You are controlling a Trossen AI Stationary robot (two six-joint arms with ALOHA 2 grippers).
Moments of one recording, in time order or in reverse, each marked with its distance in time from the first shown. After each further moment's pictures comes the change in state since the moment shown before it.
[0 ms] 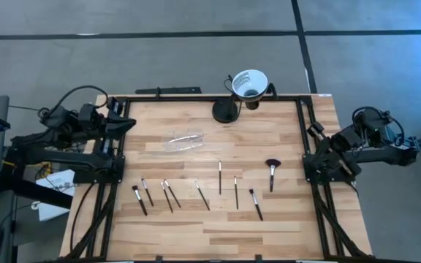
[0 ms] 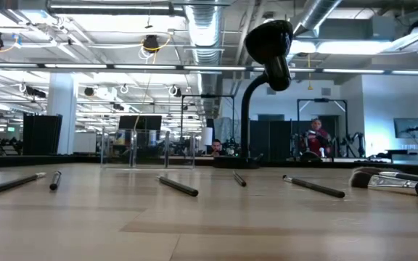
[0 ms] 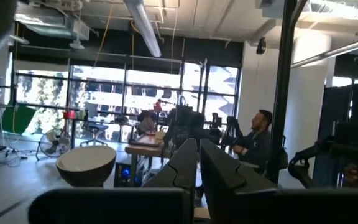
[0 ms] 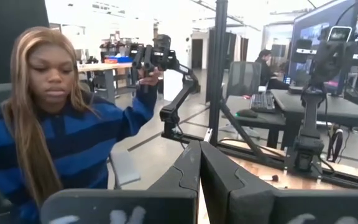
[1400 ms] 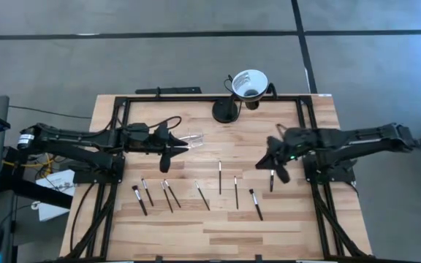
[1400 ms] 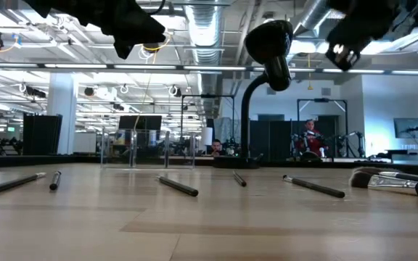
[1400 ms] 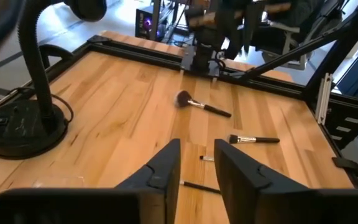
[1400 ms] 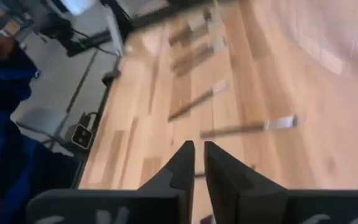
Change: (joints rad) left arm 0.000 0.503 -0.140 0.020 -0.045 -0.105; right arm 0.050 0.544 -0.169 0.090 0.338 0.332
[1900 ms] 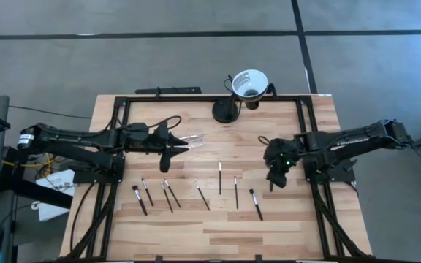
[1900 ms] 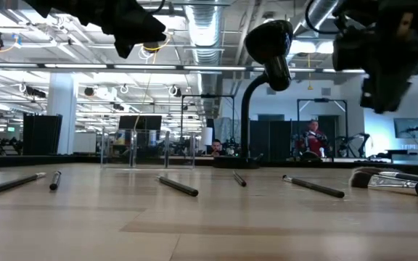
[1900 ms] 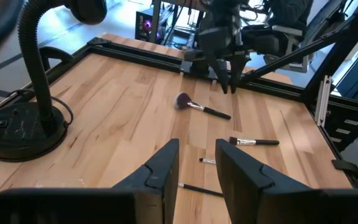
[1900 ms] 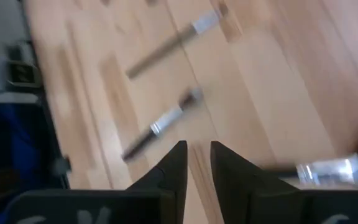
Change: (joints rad) left arm 0.000 0.000 0.000 0.013 0.000 0.000; right arm 0.006 0.157 -0.001 -0.348 -0.074 0.245
